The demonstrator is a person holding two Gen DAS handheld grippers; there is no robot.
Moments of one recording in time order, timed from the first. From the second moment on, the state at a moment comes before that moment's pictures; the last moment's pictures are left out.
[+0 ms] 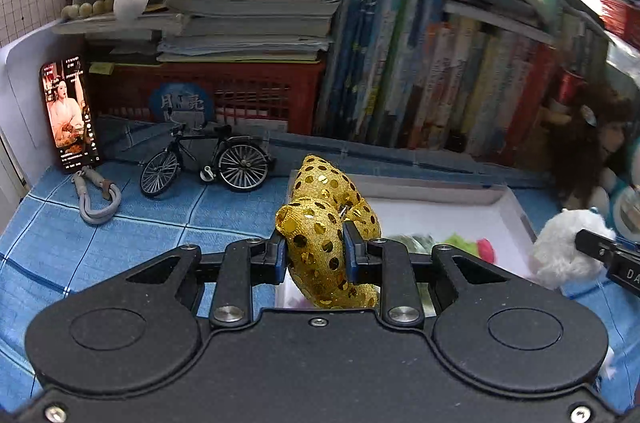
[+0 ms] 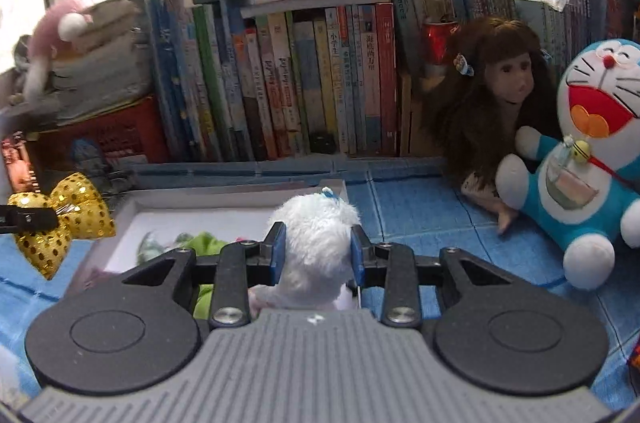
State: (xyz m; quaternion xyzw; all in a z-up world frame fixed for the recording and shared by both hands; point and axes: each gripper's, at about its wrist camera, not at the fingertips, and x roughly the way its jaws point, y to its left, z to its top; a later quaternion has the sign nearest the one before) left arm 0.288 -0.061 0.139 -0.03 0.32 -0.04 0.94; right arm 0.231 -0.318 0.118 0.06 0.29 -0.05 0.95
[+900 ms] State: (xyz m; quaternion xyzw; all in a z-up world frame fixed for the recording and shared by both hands) left arm 0.344 -0.057 0.088 -0.07 0.42 -0.04 0.90; right arm 0.289 -0.322 0.065 0.13 0.38 -0.01 0.91
